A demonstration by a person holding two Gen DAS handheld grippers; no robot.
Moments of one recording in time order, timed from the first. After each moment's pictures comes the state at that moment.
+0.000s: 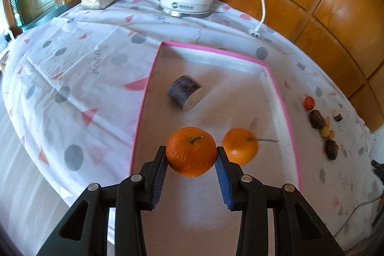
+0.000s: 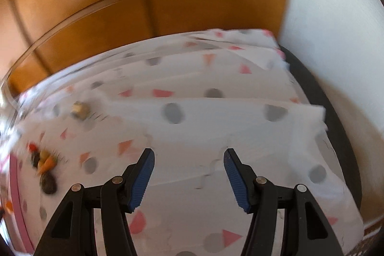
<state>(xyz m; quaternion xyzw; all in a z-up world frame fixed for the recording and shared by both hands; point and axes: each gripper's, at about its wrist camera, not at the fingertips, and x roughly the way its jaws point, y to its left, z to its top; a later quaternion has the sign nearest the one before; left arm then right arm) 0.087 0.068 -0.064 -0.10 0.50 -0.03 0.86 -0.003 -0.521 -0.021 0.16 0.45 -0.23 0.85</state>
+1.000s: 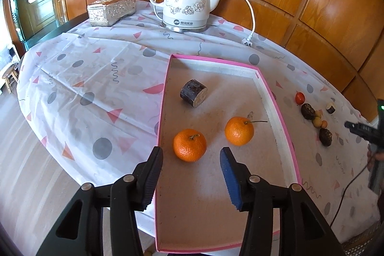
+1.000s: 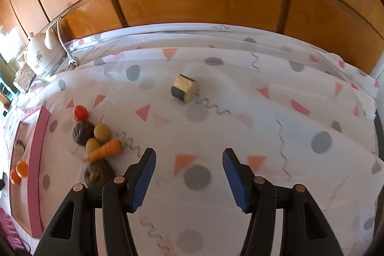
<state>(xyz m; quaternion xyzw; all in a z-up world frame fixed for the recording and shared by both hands) 0.040 0.081 -0.034 -0.07 0.46 -0.04 0.89 0.109 -0.411 -0.047 0.10 0.49 -0.05 0.86</state>
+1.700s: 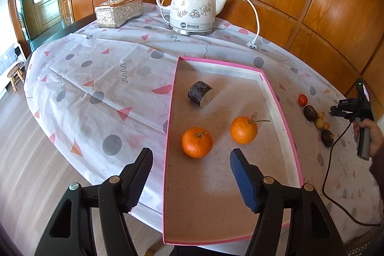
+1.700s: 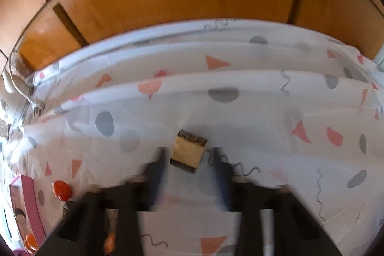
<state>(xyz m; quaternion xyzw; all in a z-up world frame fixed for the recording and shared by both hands) 0.031 0.085 -0.029 -0.07 0.45 -0.02 0.89 0.212 -0.418 -0.078 0.17 0.52 -0.12 0.83</state>
